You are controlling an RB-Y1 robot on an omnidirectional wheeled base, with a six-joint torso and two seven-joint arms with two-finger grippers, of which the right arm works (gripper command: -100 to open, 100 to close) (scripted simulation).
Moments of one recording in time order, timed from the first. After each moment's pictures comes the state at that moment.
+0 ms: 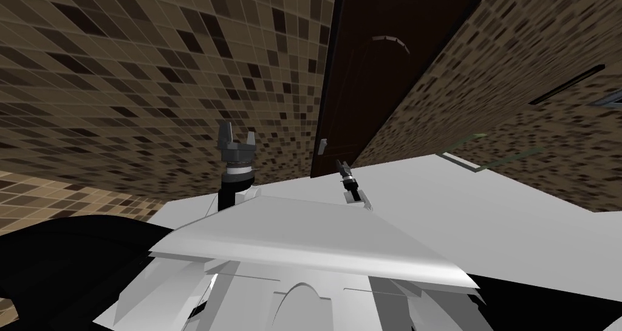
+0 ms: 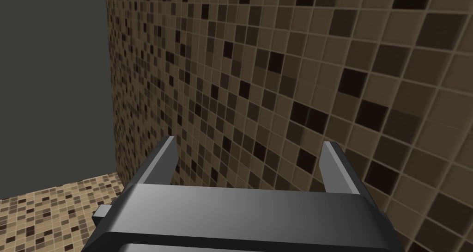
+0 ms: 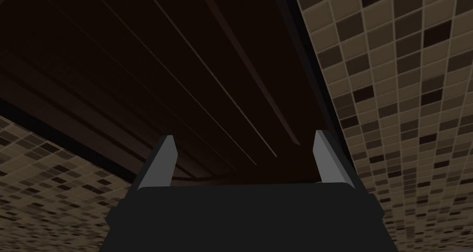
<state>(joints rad) 0.10 -0.27 0.04 -1.46 0.25 -0.49 0.60</state>
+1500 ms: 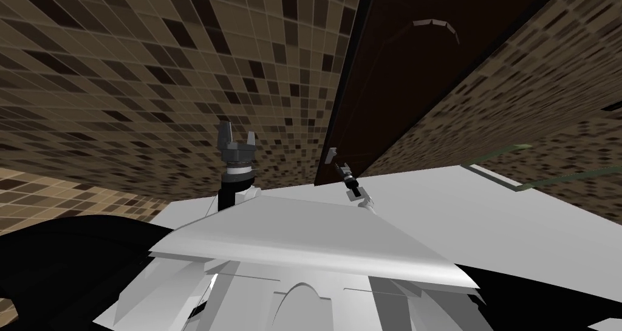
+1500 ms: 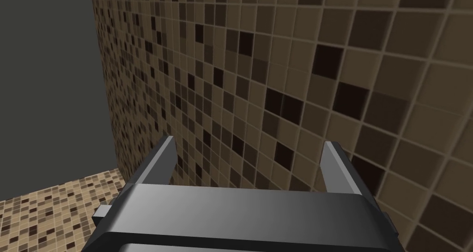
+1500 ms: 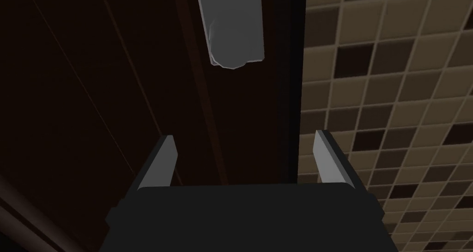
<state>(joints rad) -0.05 -0.35 0.04 -1.16 0.36 -0.50 0.83</state>
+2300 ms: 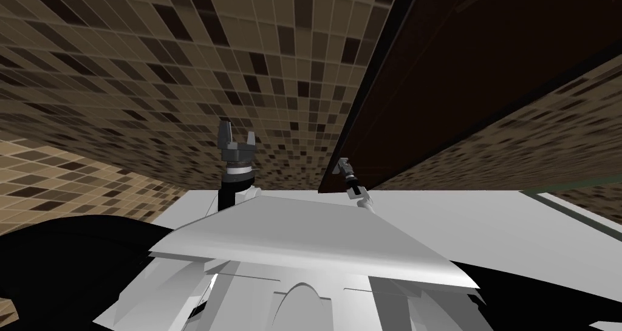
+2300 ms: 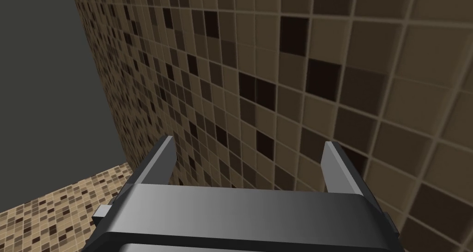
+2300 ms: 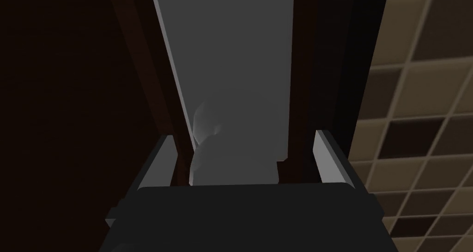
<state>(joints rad) -0.10 -0.30 -0.05 -1.07 0.36 -0.47 0.92</state>
